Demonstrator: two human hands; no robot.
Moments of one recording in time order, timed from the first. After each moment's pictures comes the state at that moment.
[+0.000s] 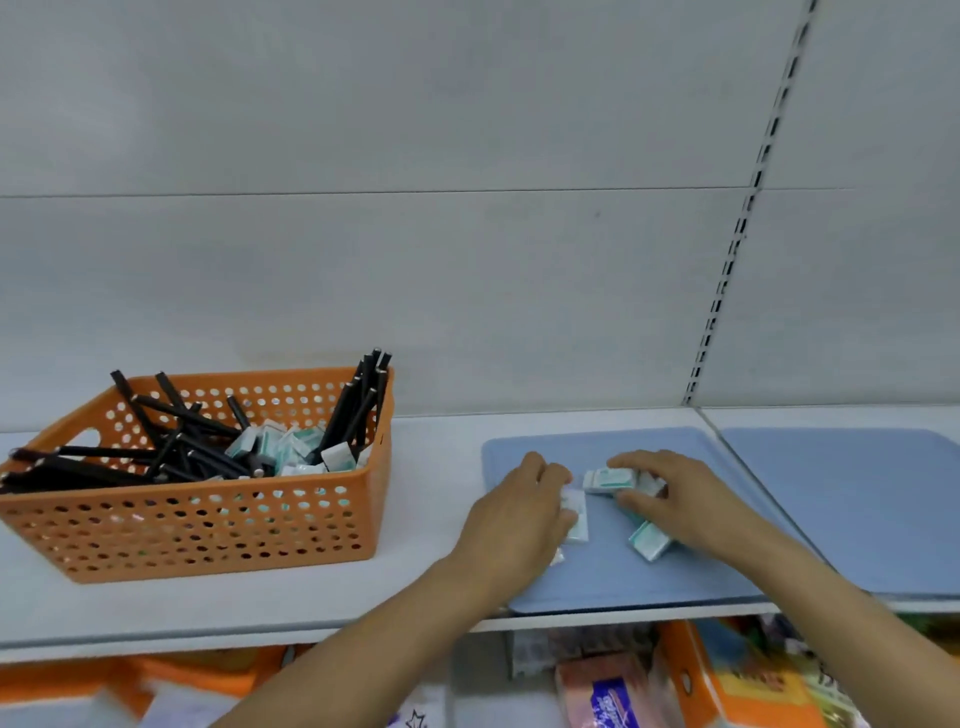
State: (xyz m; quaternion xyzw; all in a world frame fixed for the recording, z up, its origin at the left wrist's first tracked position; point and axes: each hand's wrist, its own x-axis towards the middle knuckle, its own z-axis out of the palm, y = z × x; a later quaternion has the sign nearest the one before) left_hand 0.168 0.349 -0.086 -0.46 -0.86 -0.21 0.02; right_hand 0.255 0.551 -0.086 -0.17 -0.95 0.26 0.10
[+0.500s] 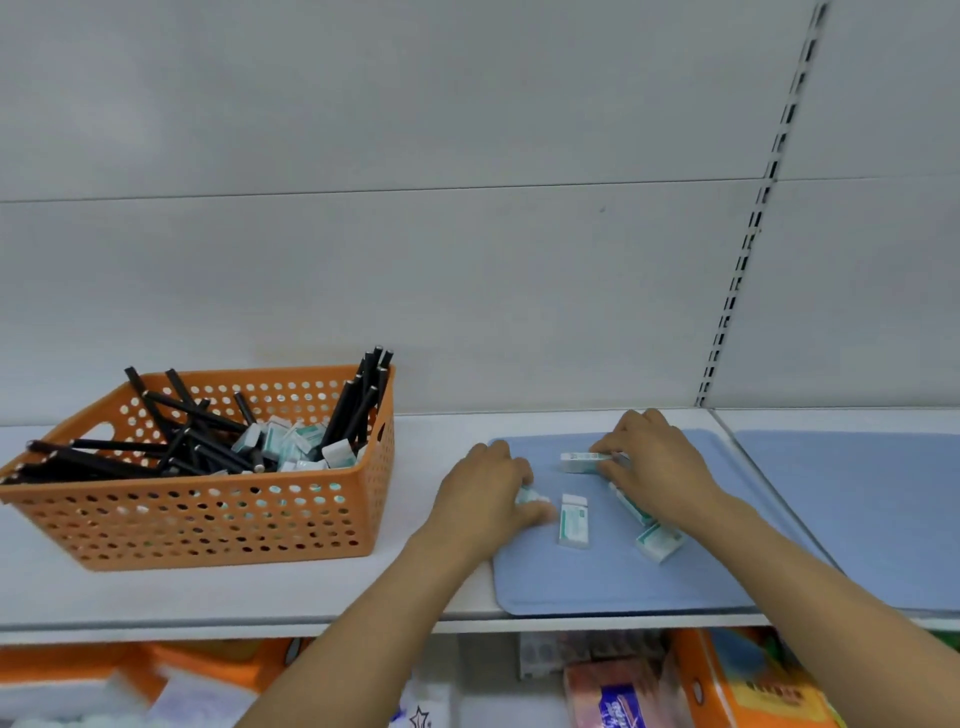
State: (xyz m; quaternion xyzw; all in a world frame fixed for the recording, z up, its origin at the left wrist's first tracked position) left_hand 0.136 0.348 -0.081 -0.39 -0.91 -0.16 0.02; right_hand 0.212 0.546 -0.078 -0.13 -0.98 0.09 0.14
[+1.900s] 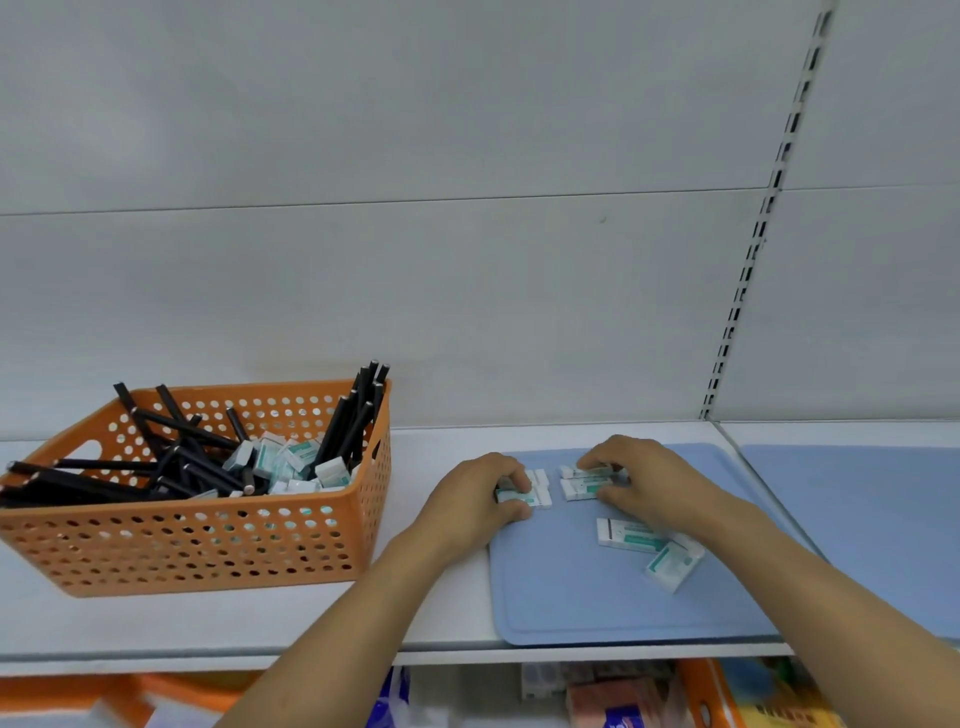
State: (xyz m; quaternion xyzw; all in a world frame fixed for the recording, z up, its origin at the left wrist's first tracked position) left_hand 0.102 0.345 -0.095 -0.40 -0.85 -0.34 -0.07; right_hand 0.202 0.557 -0.076 -0.09 -0.98 0.19 0.06
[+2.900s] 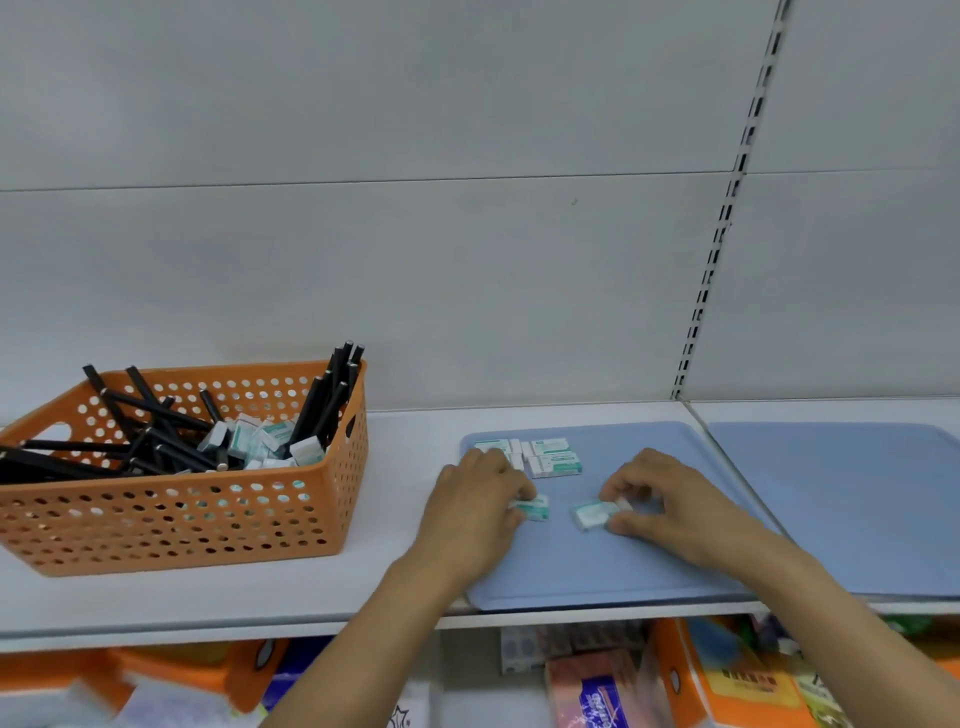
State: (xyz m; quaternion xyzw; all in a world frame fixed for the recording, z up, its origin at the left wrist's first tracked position) left_hand 0.156 0.352 -0.095 -0.44 -0.87 -0.19 0.07; right_hand 0.275 0.561 -0.082 -0.07 -0.95 0.30 0.07
